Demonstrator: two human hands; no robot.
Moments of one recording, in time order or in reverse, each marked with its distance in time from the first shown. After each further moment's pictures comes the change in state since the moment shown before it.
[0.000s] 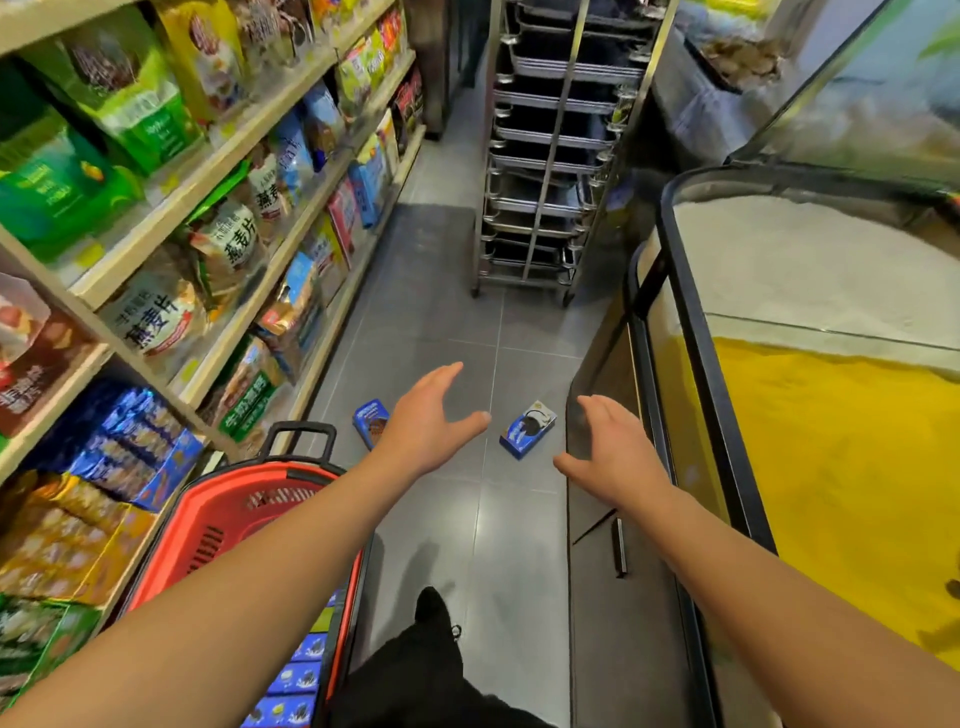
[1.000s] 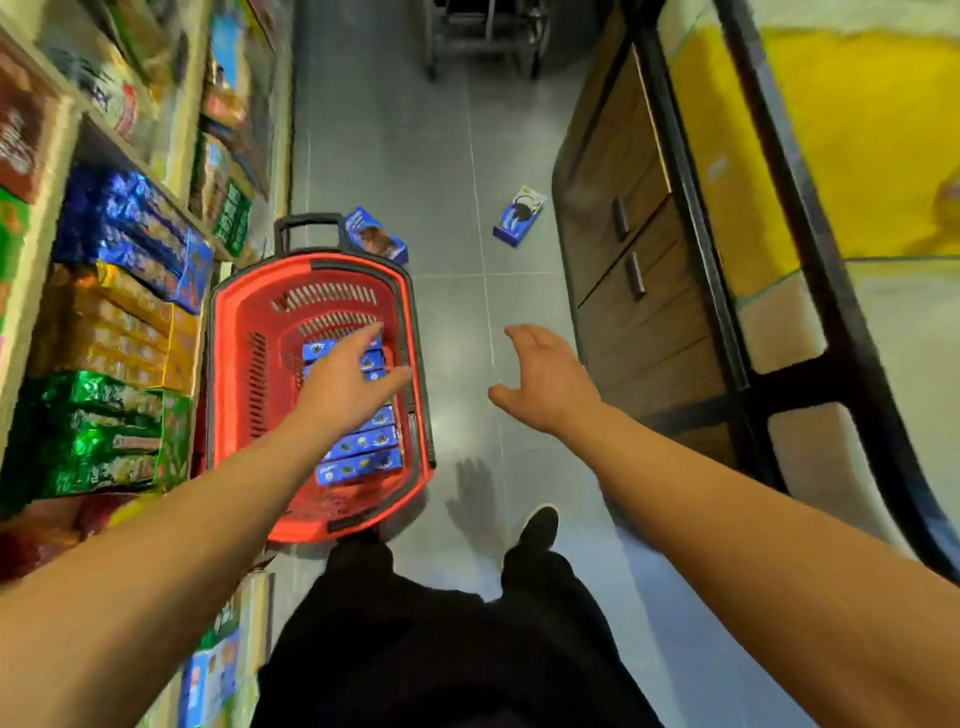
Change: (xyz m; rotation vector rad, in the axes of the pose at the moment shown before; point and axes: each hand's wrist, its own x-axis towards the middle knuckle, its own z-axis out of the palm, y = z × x) left_hand -0.252 -0.227 -0.046 0.109 -0.239 -0.097; right_hand -0.240 -0.167 0.184 0.063 -0.241 0.113
